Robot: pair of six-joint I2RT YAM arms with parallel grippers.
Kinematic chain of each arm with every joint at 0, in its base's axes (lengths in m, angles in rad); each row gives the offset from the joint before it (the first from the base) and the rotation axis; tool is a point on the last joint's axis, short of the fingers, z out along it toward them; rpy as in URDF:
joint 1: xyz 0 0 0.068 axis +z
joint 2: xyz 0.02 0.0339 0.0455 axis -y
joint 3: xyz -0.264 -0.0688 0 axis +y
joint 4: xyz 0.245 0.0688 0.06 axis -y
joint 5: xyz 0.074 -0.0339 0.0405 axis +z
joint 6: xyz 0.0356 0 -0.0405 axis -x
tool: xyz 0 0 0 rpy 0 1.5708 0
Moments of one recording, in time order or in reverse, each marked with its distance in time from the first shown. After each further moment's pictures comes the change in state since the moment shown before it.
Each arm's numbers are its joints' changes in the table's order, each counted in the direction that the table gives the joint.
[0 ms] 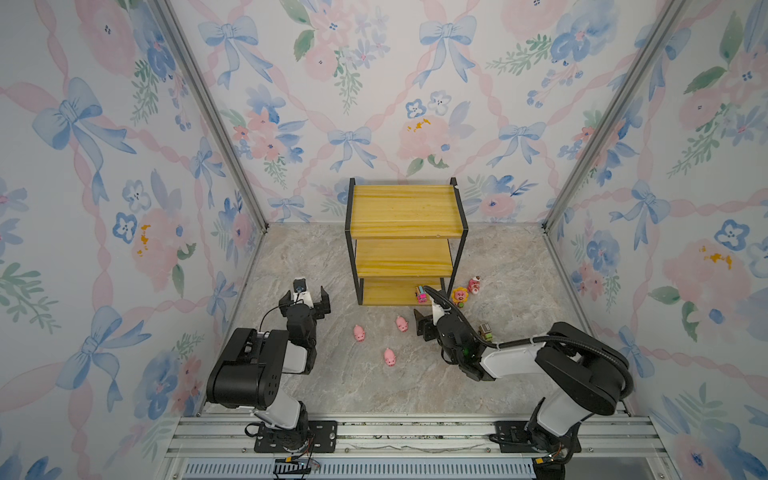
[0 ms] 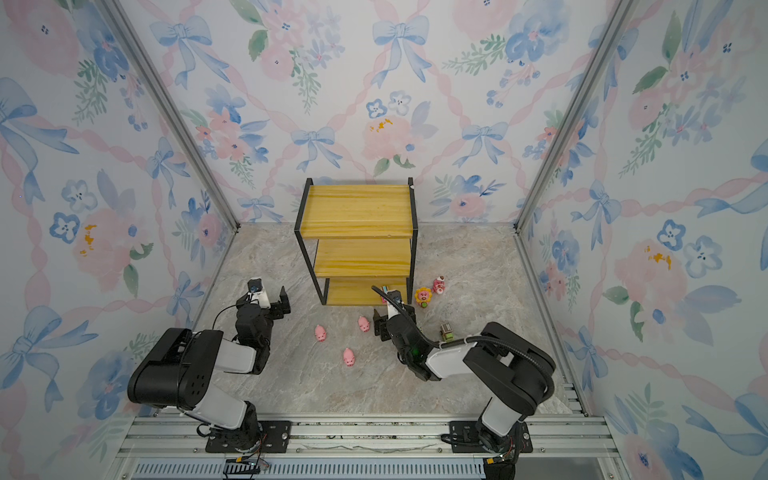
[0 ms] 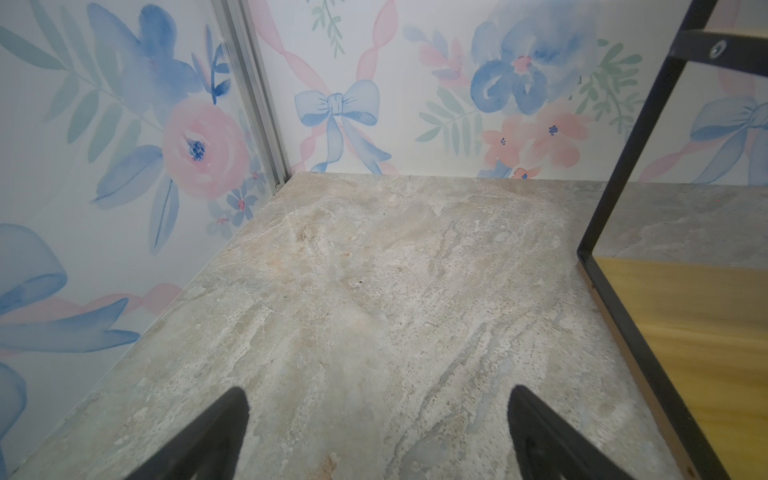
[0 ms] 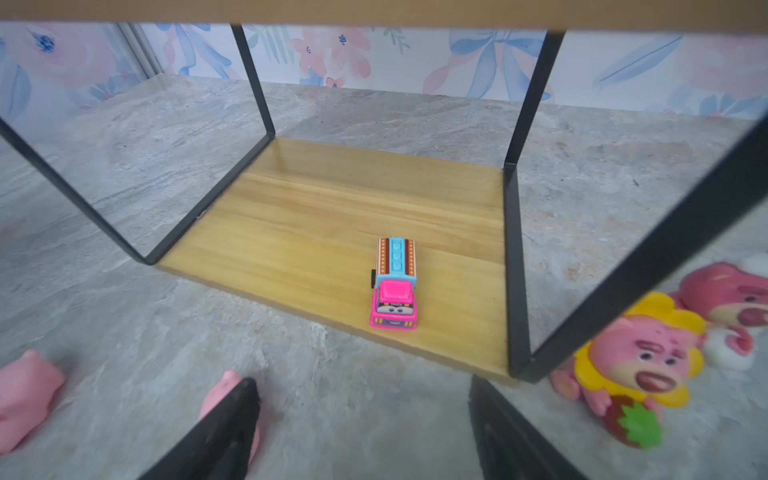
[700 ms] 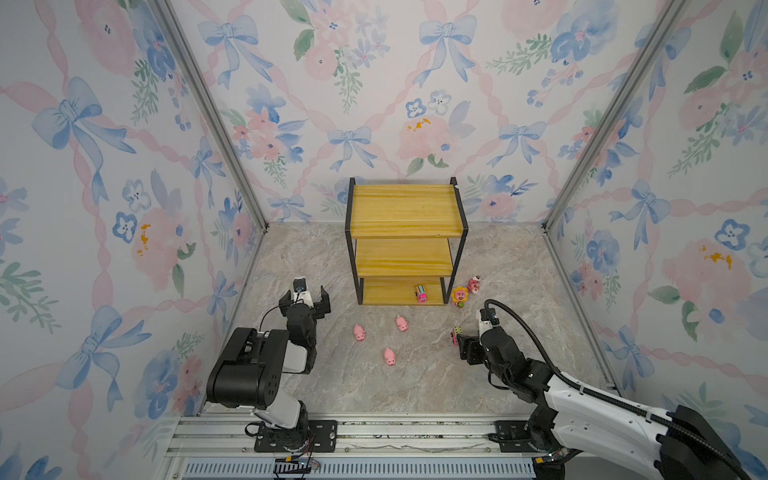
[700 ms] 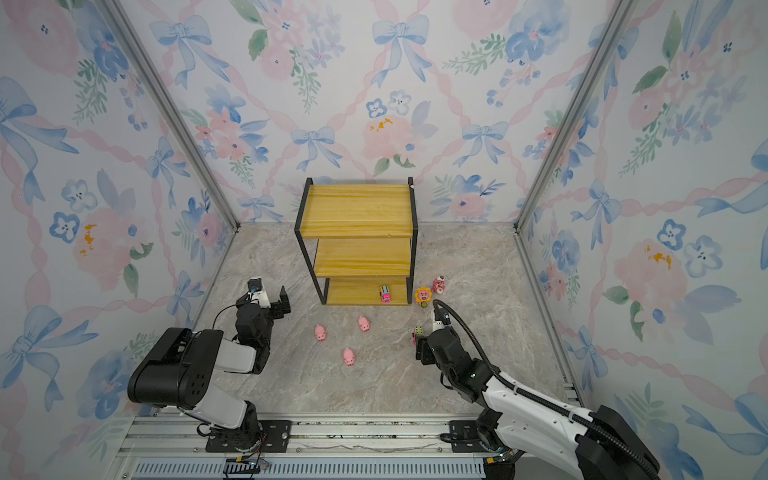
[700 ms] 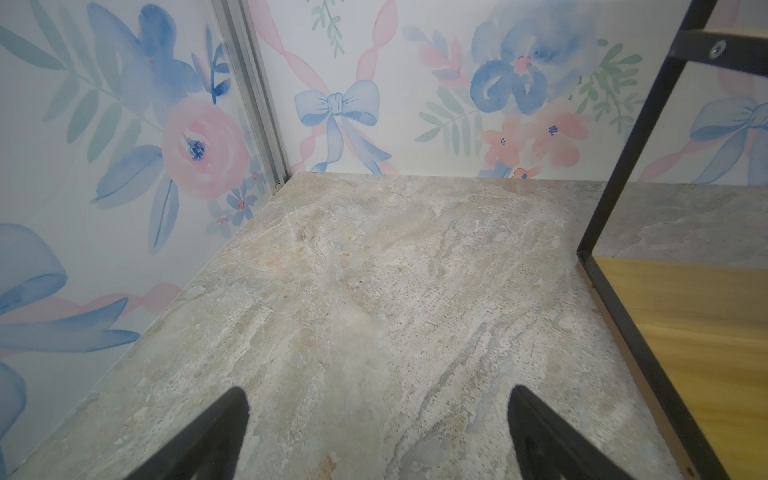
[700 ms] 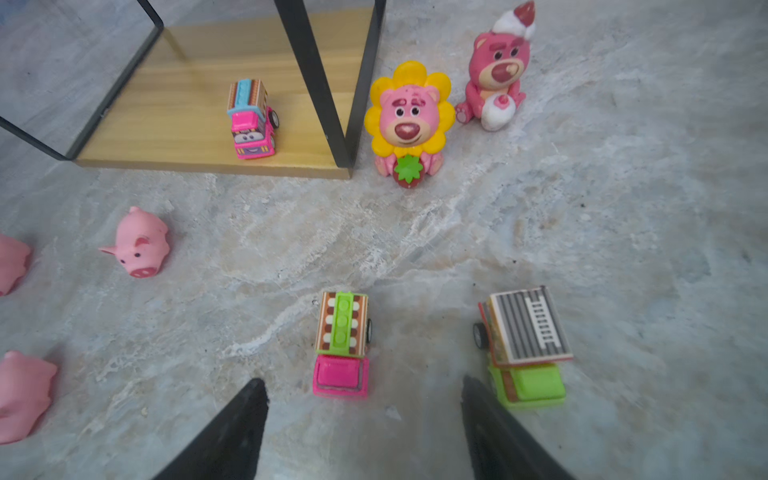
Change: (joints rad) left arm 0.000 0.000 0.000 0.000 0.000 0.000; right arm -0.127 0.590 0.201 -0.716 0.120 -0.216
